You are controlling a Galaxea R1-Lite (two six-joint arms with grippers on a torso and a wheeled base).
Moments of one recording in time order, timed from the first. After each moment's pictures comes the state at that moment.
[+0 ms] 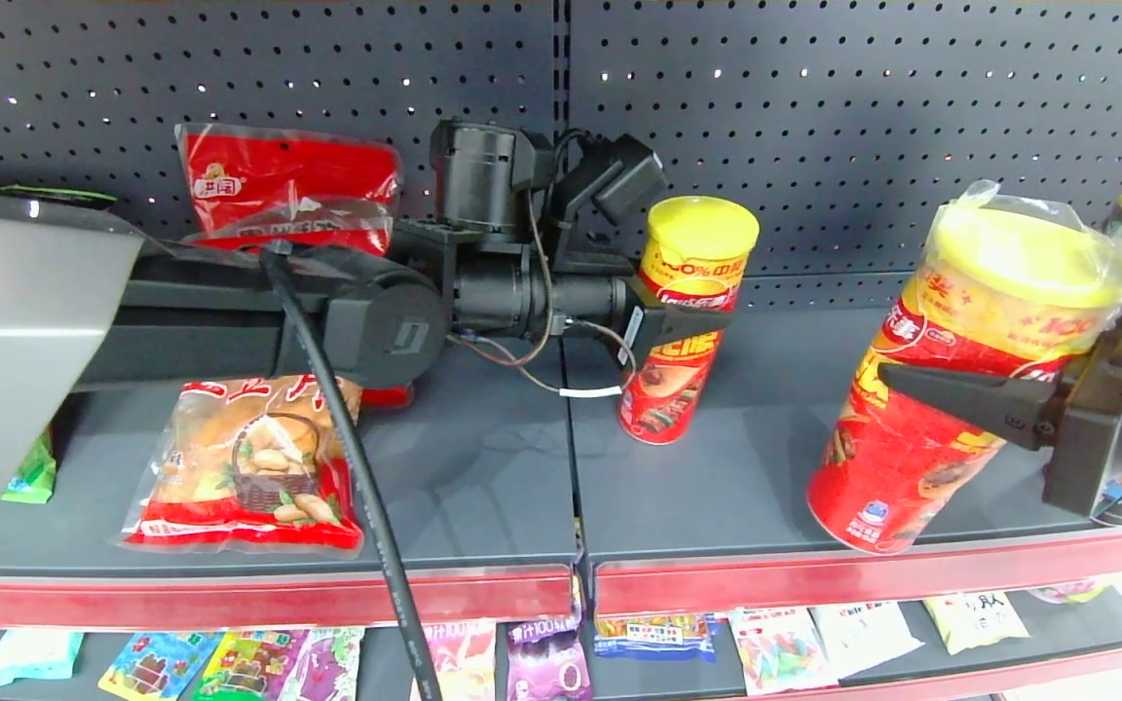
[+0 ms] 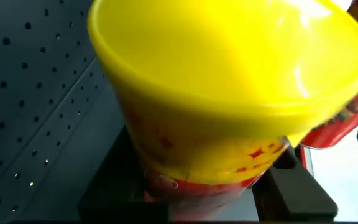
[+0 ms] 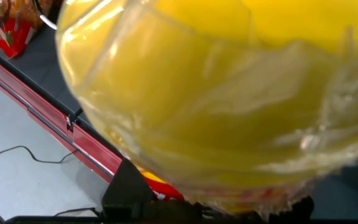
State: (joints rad) left arm -0.66 2.08 -1.61 -0.25 -0.60 0.26; right arm 0.53 1.17 -0.80 -0.14 0.06 -0.17
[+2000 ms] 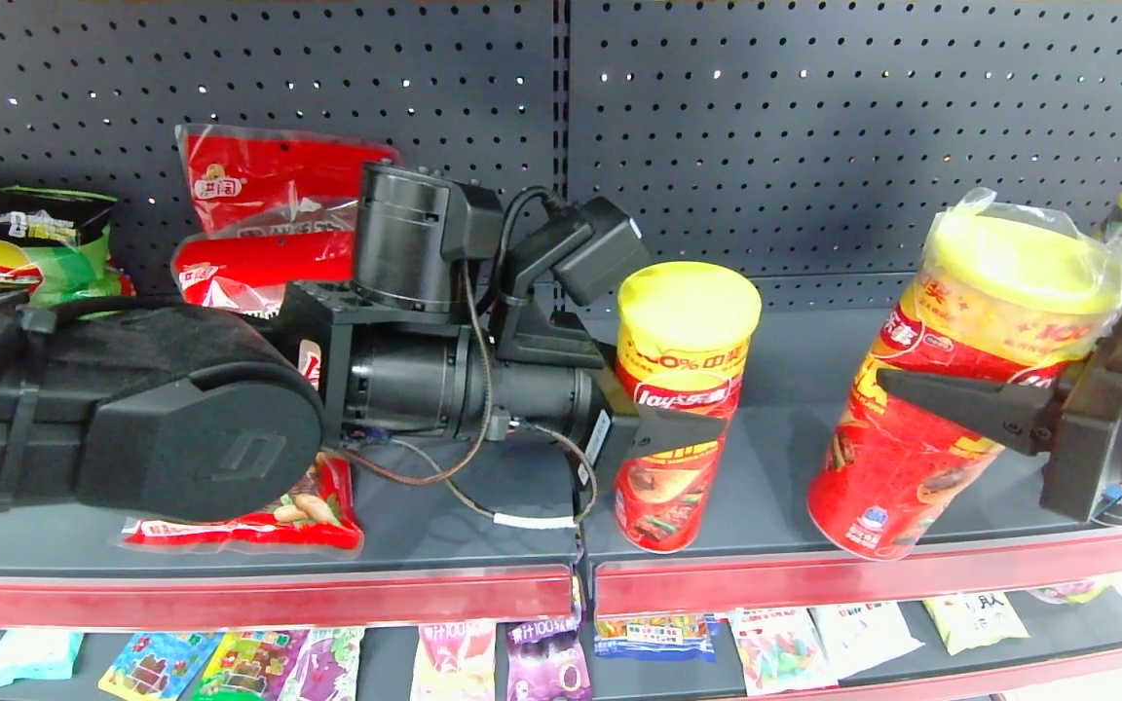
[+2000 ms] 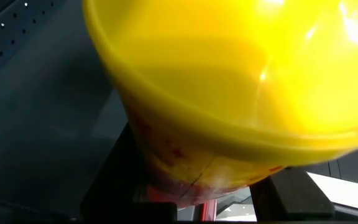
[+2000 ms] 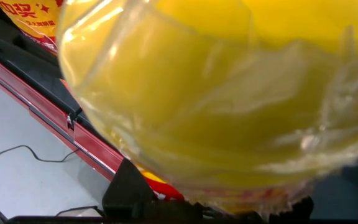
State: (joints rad) left arm -0.74 1.82 -1.21 -0.27 -0.55 0.18; right arm 0.53 1.17 -0.79 -0.14 0.06 -0.16
